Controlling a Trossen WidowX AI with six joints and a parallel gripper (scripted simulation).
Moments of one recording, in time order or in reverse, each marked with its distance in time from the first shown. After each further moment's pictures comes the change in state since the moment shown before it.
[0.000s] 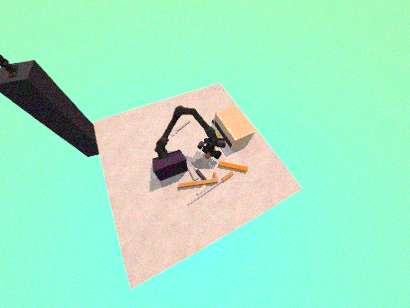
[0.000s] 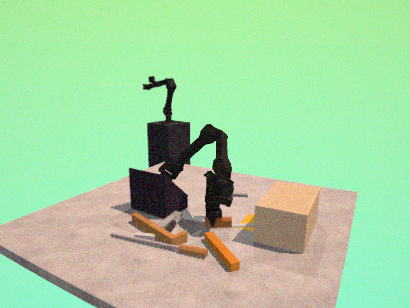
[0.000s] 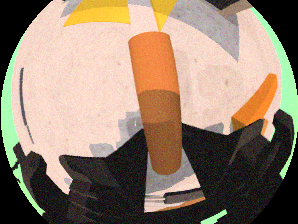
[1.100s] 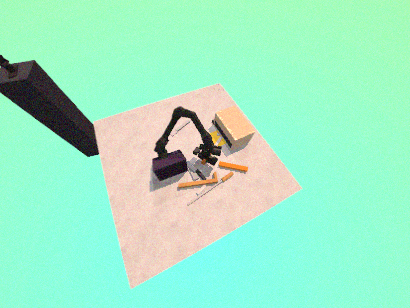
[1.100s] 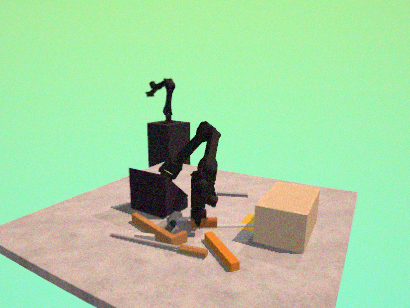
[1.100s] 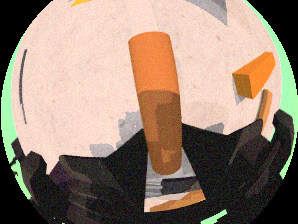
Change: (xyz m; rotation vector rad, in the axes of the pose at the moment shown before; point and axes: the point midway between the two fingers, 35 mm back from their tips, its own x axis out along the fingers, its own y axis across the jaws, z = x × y) arm 0.000 -0.001 -0.061 -0.005 0.000 0.001
